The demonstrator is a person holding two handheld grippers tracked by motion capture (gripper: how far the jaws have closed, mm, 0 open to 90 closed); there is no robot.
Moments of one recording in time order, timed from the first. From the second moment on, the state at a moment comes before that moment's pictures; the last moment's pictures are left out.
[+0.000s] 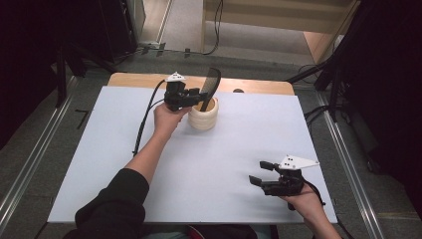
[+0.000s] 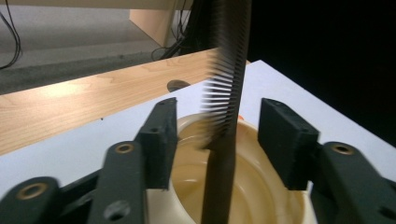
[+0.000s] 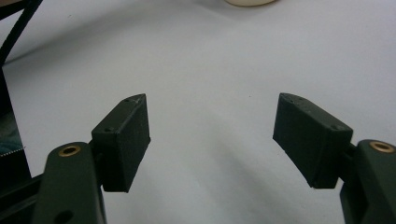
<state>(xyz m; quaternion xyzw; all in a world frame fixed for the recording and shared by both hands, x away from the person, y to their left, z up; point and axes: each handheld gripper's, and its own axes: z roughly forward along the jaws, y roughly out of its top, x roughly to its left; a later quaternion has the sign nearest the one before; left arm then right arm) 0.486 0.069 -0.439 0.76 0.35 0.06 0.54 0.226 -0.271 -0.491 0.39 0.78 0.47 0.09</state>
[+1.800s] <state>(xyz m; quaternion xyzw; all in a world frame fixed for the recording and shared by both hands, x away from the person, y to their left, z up) 0.455 0.153 -0.447 0.75 0.39 -0.01 0.53 0.229 -0.269 -0.494 0.39 0.79 0.46 0.09</state>
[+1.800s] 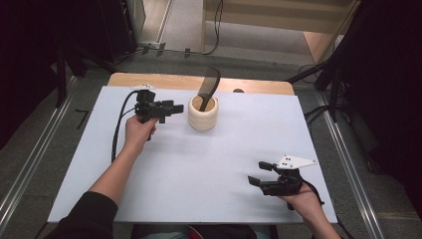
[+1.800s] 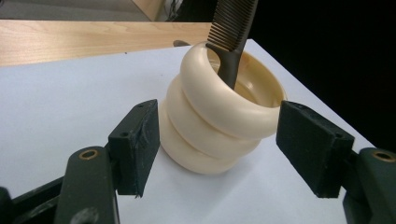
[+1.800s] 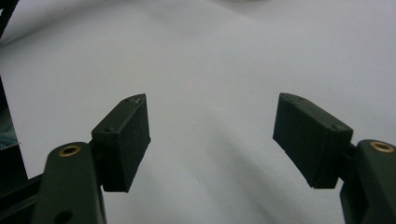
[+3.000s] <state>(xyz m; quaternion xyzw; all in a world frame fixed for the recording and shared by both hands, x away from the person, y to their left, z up) 0.396 0.163 -0.455 0.78 0.37 0.00 0.51 0.229 -0.268 -0.493 0.39 0.79 0.46 0.09</state>
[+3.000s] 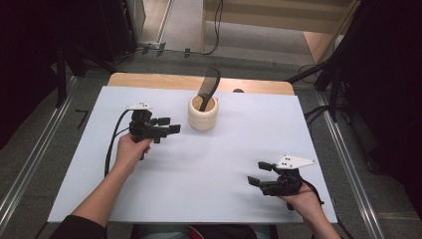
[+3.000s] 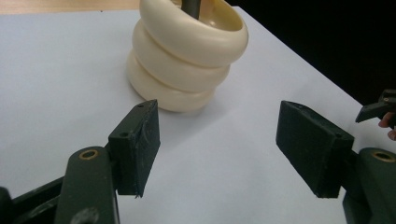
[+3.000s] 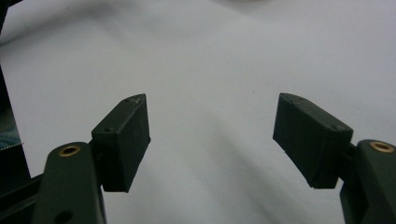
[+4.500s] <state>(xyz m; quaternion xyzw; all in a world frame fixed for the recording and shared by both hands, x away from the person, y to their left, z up) 0.324 0.180 -0.461 0.81 0.34 -0.02 0.47 0.230 -0.267 -0.495 0.39 0.80 0.45 0.08</state>
